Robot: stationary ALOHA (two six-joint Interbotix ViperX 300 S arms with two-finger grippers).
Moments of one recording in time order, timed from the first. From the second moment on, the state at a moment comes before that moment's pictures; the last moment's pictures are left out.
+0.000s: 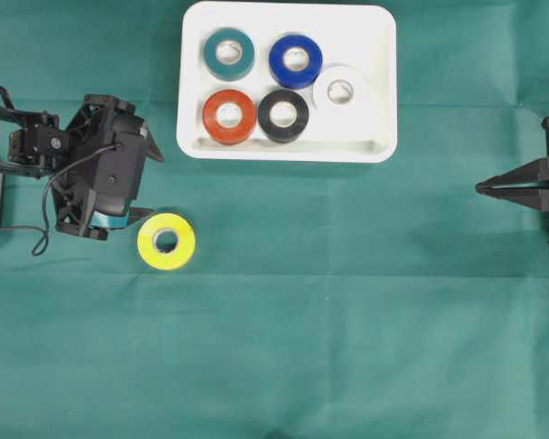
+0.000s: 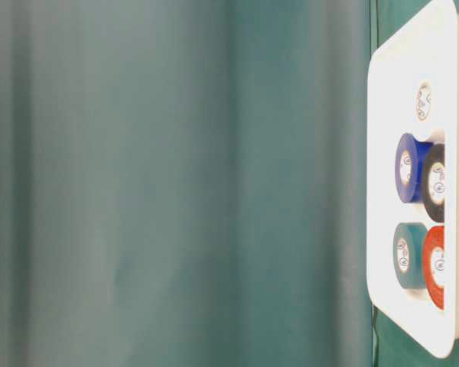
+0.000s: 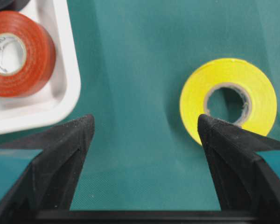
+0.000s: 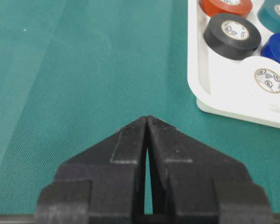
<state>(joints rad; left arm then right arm) 0.03 -0.38 0.90 -0.03 0.37 0.29 -0.02 -1.11 1.56 -0.08 -0.14 0.01</state>
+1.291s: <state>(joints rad) -0.07 -0.20 0.89 -0.03 0.29 0.29 -0.02 -1.11 1.56 -0.08 -0.14 0.01</state>
